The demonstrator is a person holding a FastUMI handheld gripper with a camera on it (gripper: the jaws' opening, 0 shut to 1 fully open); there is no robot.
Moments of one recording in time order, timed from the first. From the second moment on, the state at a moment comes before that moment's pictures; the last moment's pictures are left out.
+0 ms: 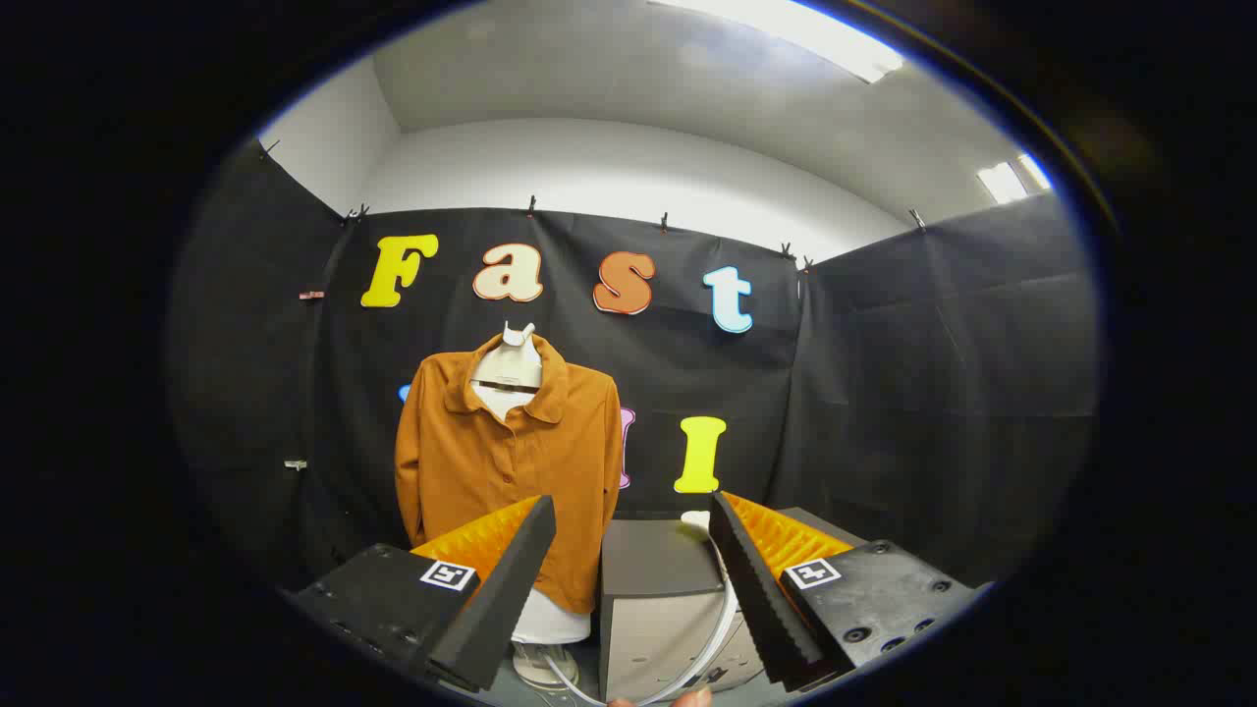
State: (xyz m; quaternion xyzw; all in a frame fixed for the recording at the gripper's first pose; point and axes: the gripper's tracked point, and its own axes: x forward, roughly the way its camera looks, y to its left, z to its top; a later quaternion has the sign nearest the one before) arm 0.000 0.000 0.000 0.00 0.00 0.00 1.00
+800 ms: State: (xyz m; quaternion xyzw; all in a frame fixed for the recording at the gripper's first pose) arm 0.007 0.003 -0.005 0.00 0.01 0.00 1.00
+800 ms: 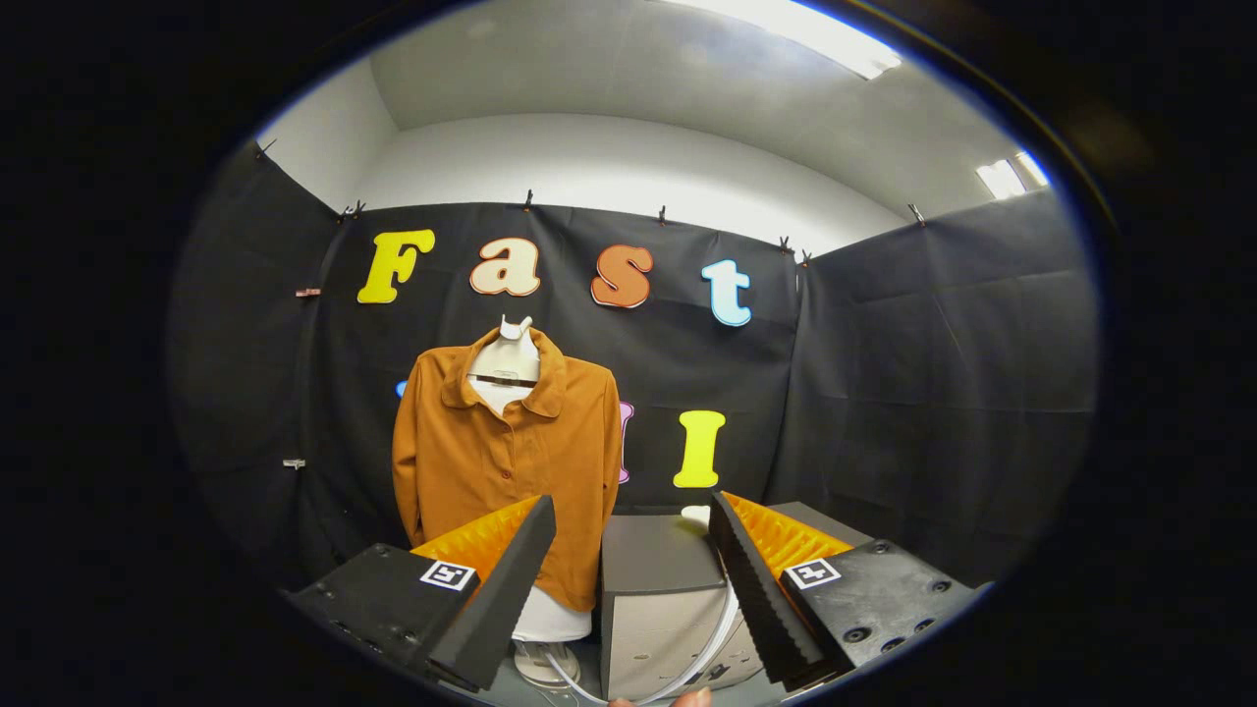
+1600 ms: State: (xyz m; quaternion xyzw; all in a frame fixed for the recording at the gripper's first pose) arm 0.037 -0.029 -0.023 0.02 0.03 -0.01 1.00
